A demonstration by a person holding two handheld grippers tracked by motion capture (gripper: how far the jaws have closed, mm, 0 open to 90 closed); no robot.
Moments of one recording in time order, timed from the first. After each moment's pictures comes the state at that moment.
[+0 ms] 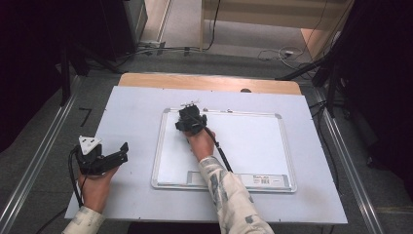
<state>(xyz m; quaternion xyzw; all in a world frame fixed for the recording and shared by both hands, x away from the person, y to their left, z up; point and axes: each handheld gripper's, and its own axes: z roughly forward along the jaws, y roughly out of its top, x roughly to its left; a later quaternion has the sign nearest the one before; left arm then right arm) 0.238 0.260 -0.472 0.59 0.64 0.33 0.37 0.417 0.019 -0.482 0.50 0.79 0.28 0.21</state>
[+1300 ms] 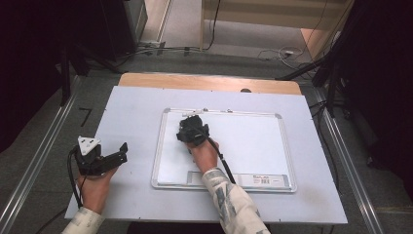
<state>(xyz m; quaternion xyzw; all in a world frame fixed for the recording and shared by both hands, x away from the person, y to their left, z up) 0.236 0.262 -0.472 0.59 0.64 0.33 0.37 0.384 0.002 -0.483 0.49 0.80 0.29 0.19</state>
